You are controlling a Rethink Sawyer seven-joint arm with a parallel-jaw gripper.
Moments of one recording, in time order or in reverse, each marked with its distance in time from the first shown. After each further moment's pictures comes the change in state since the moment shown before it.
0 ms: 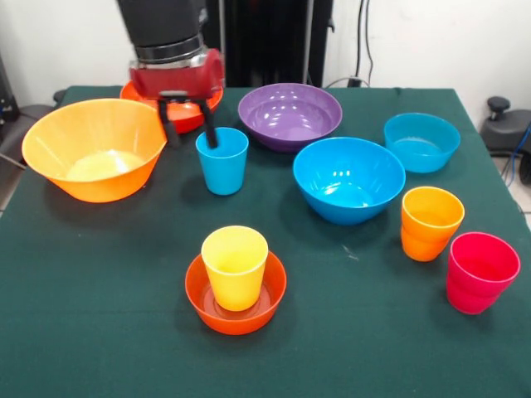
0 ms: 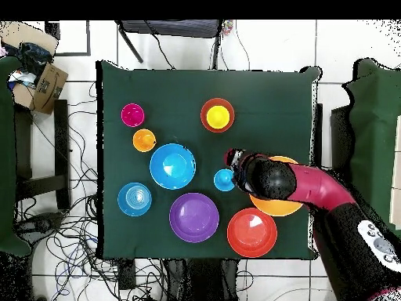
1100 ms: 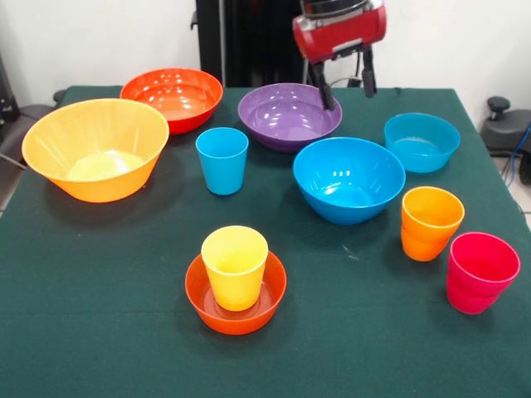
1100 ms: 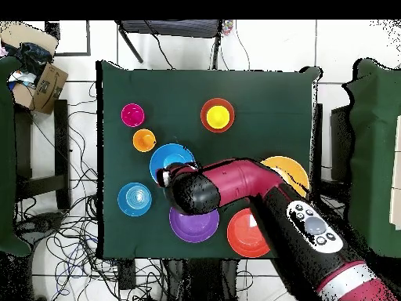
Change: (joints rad) arm 0.119 -0.122 0.232 0.181 -0.120 0.006 -0.015
